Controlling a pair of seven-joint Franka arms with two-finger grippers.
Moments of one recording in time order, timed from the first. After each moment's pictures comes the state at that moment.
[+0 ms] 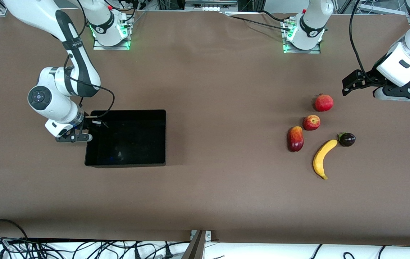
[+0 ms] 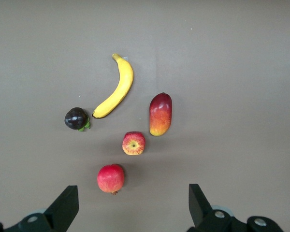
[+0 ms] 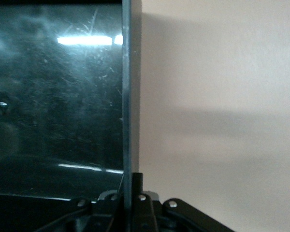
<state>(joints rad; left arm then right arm) 0.01 -0.04 -0.09 -1.73 -0.02 1.70 -0.06 0.29 0.34 -0.19 -2.05 0.06 2.33 -0.03</state>
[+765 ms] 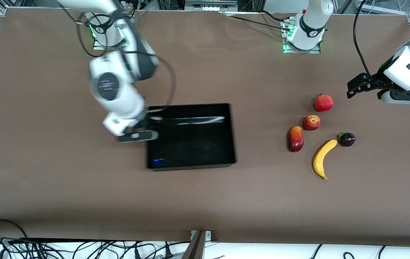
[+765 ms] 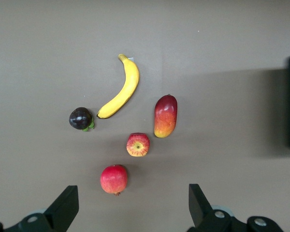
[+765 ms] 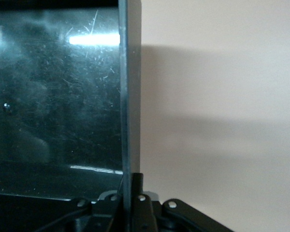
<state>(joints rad) 0.03 -0.03 -0.09 -1.72 -0.02 1.70 -0.05 0.70 0.50 -0.16 -1.60 0.15 2.09 0.43</state>
